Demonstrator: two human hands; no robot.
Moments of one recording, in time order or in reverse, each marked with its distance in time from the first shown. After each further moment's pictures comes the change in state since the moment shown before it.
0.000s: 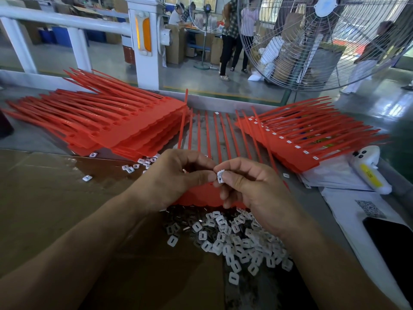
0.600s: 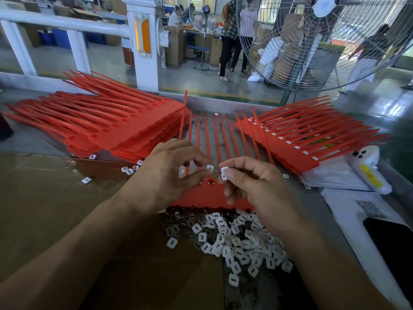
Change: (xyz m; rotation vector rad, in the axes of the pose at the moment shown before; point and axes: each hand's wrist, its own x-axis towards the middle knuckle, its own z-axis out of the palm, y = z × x) left_hand 0.003 -0.012 -0.007 0.625 0.234 0.384; right_hand 0.000 -0.001 -0.001 -0.032 0.111 -0.017
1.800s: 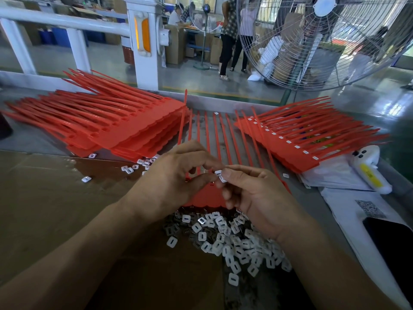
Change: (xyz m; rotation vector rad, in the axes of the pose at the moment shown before) left_hand 0.000 0.014 0.003 -0.155 -0.042 0.053; right_hand -0.002 -0.006 0.008 0.254 -0.036 0.189
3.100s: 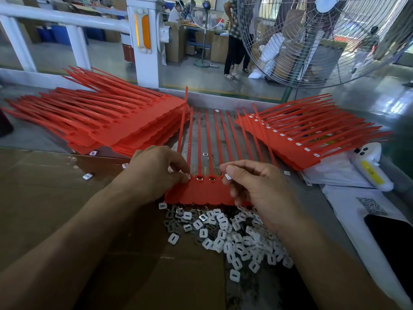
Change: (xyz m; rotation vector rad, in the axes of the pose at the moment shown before) left_hand -0.001 -0.017 -0.022 0.215 -0.209 -0.642; right_hand 0.002 0.006 -0.007 -0.314 0.144 -0.087
